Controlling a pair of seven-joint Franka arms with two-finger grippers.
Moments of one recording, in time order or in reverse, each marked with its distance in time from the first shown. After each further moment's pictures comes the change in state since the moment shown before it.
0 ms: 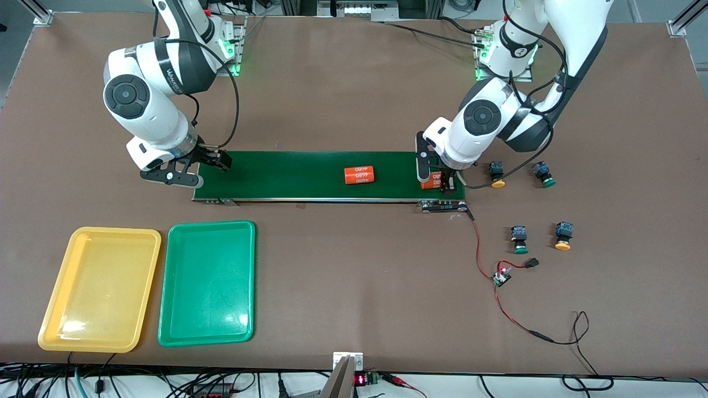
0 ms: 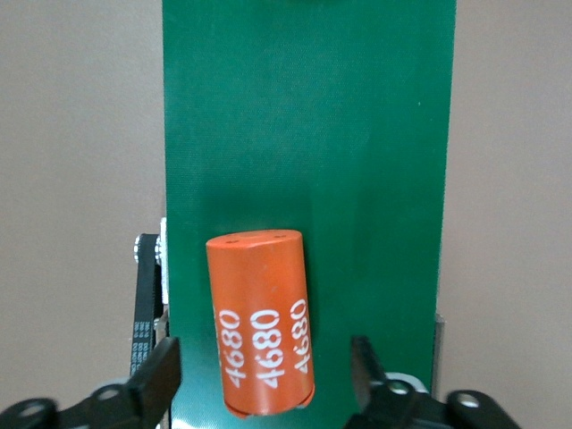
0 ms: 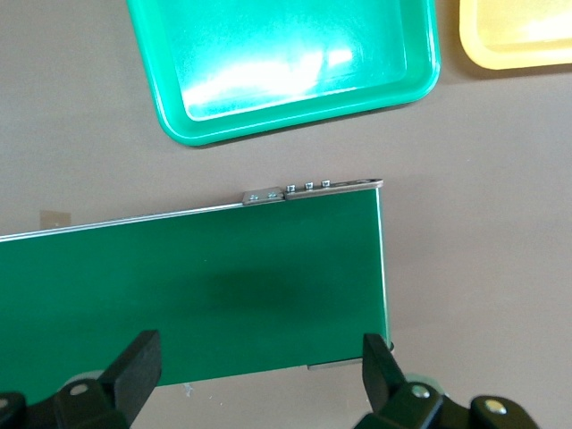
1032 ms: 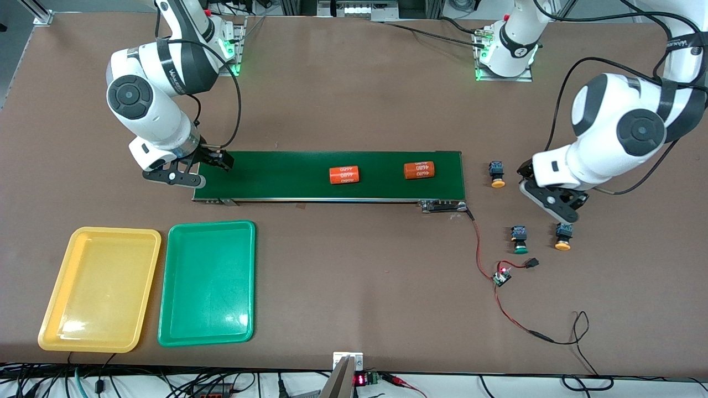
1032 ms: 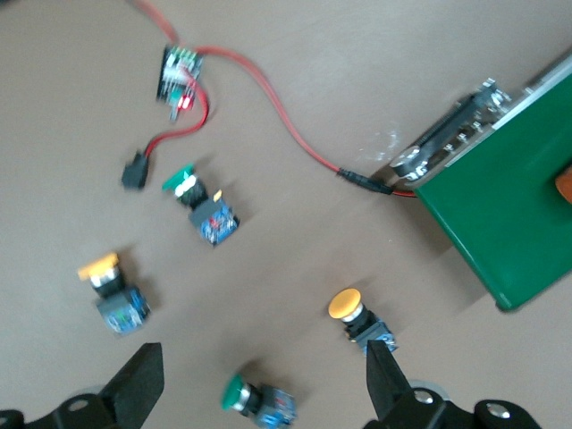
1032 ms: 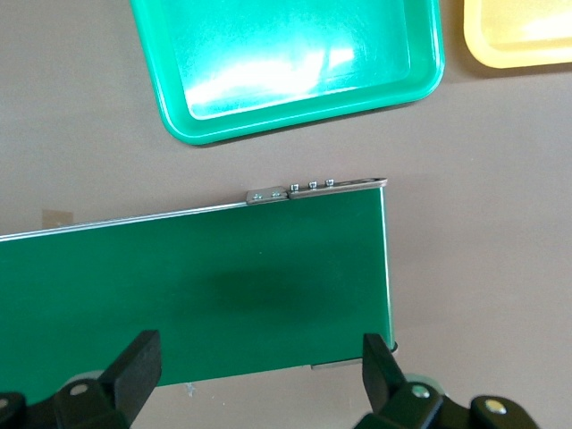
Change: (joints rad) left arm 0.074 -0.140 0.317 0.189 -0.143 -0.322 -0.454; right arm 0.002 0.004 0.003 0.002 0.000 0.000 0.006
